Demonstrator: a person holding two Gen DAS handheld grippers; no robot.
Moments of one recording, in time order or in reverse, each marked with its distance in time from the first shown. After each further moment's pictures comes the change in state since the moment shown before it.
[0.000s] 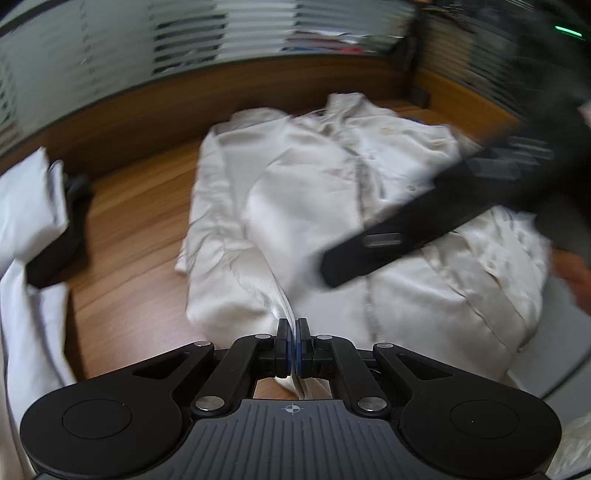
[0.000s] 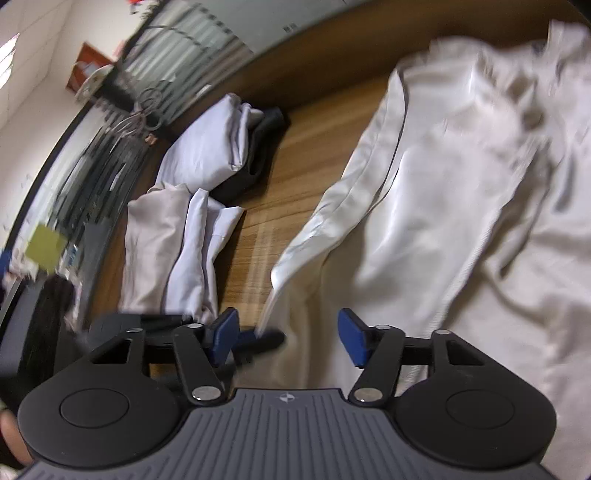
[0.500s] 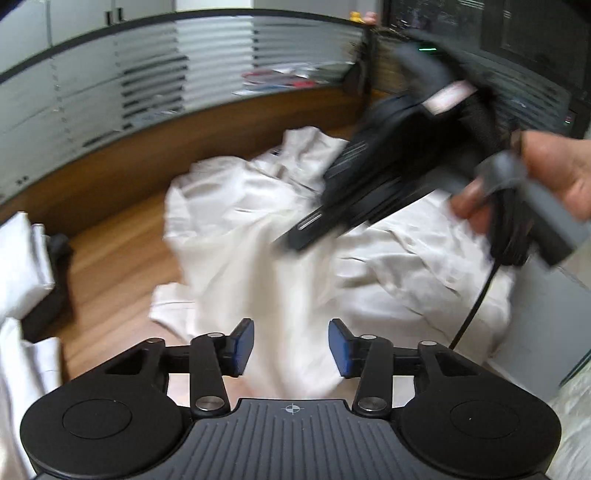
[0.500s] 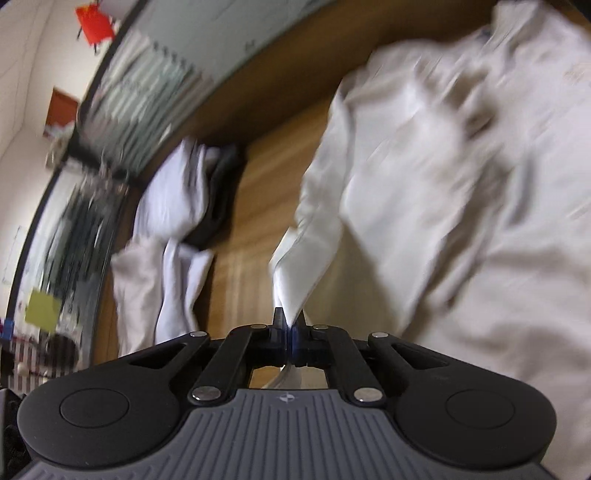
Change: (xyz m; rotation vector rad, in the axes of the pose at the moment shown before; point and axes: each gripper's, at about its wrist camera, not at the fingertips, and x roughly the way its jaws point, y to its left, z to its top) left arm -0.032 -0.018 0.006 0.068 -0.097 0.008; right arm -0.046 -0.053 0.030 0.118 -0.108 -0.035
